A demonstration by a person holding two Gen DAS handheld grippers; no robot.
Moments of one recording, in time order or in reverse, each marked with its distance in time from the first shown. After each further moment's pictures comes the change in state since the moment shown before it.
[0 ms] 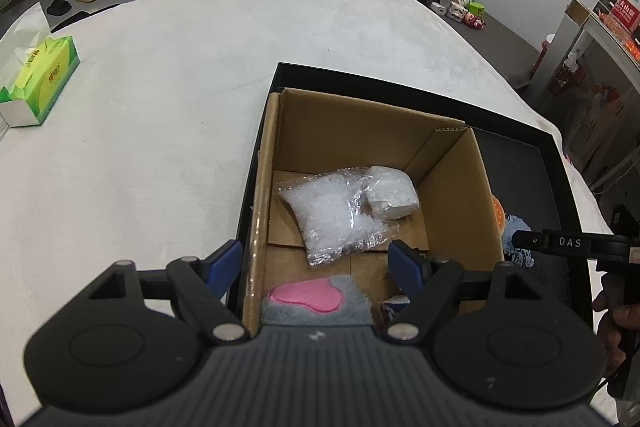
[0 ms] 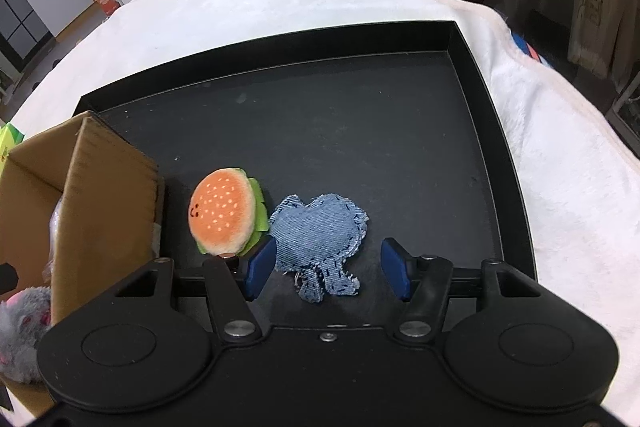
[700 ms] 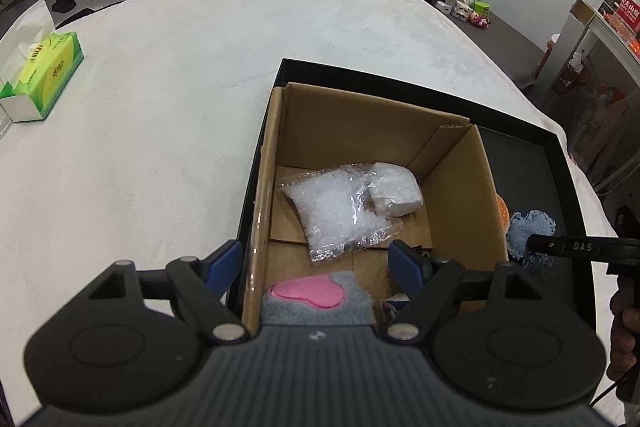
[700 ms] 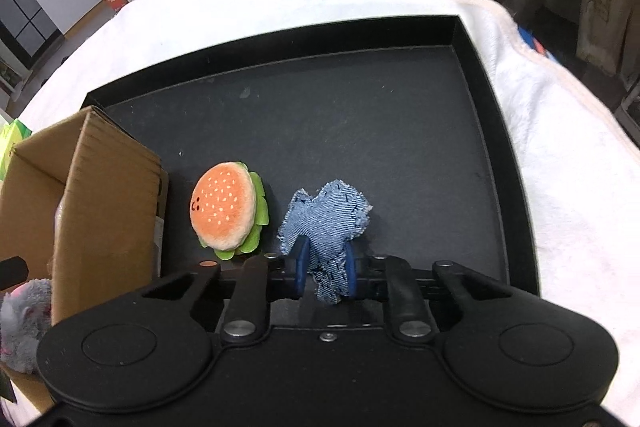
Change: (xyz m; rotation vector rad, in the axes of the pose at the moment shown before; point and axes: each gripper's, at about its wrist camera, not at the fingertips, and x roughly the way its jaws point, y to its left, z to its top) left arm -0.001 0.000 -0.003 -0.013 -0.002 0.011; right arm -0.008 -0.006 -0.004 -0.009 0.005 0.029
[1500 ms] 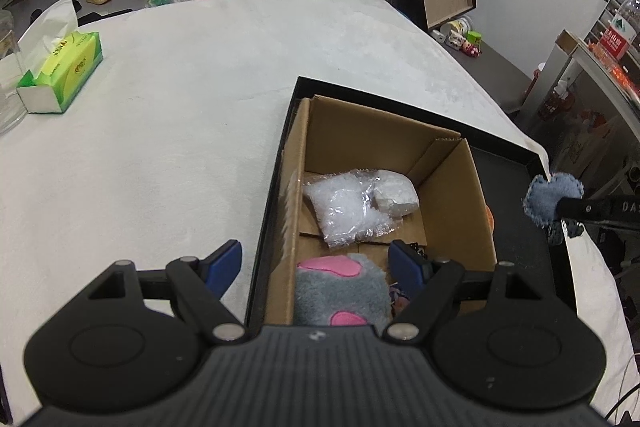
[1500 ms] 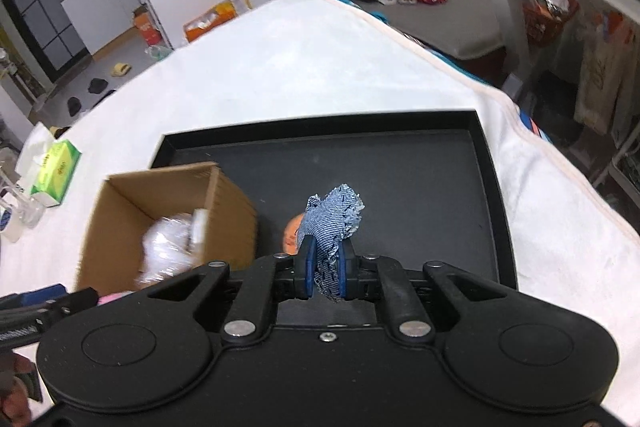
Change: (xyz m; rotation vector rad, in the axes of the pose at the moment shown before) left arm -0.034 0.025 -0.019 -0.045 -0.078 -0.047; right arm -0.081 0.049 0.012 -0.067 -0.140 0.034
